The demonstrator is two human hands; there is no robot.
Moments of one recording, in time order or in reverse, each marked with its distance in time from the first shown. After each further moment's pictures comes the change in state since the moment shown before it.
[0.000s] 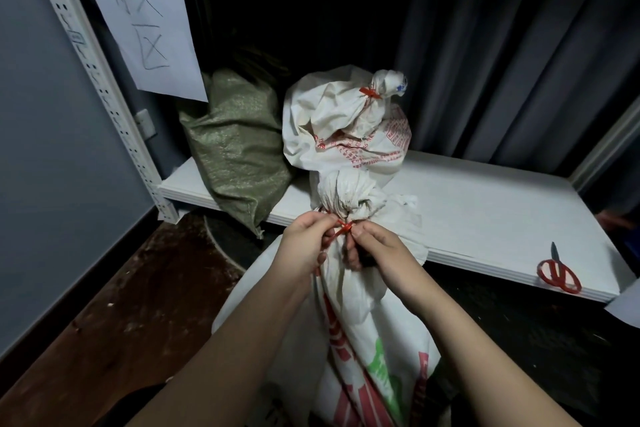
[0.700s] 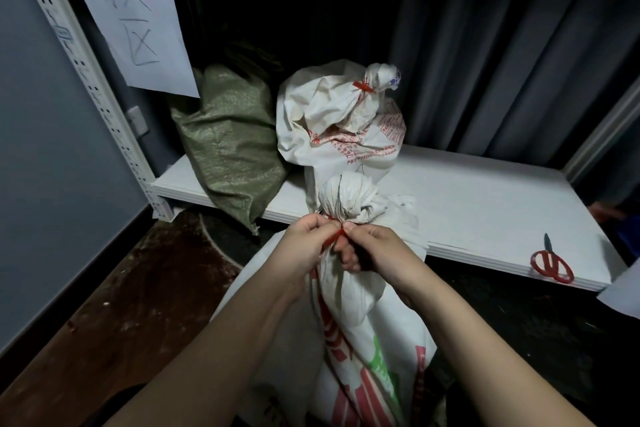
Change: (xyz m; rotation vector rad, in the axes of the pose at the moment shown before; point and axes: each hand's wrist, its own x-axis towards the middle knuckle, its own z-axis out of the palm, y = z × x) left_hand -0.017 0.000 0.007 0.022 -0.186 0.097; right_hand -0.004 -0.008 0.001 0.004 -0.006 0.181
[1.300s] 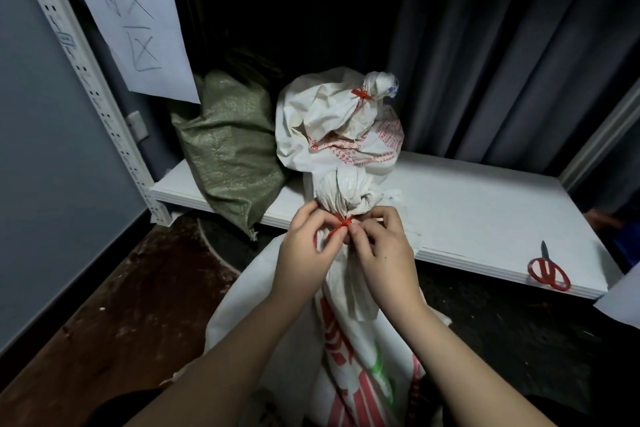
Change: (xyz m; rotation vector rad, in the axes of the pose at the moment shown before) left_hand 0.024 -0.036 -0.017 0.665 0.211 0.648; right_hand -0.001 0.017 -0.001 -0.699 0.510 -0.537
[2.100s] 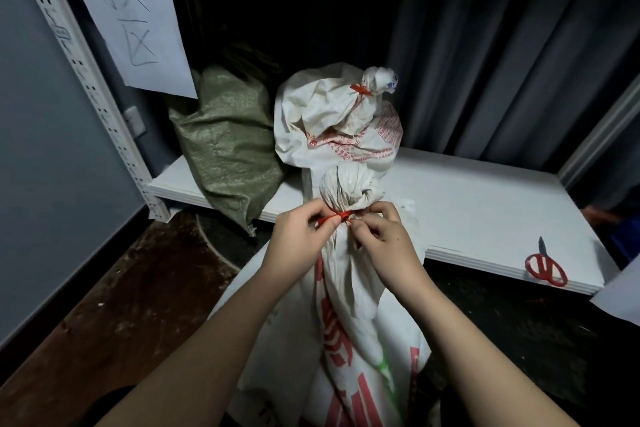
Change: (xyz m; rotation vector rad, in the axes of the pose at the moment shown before) left_hand 0.015 -0.004 -0.009 -0.030 -0.113 -0.086; right_hand 0.015 0.003 -0.009 0.259 -0.211 0.192
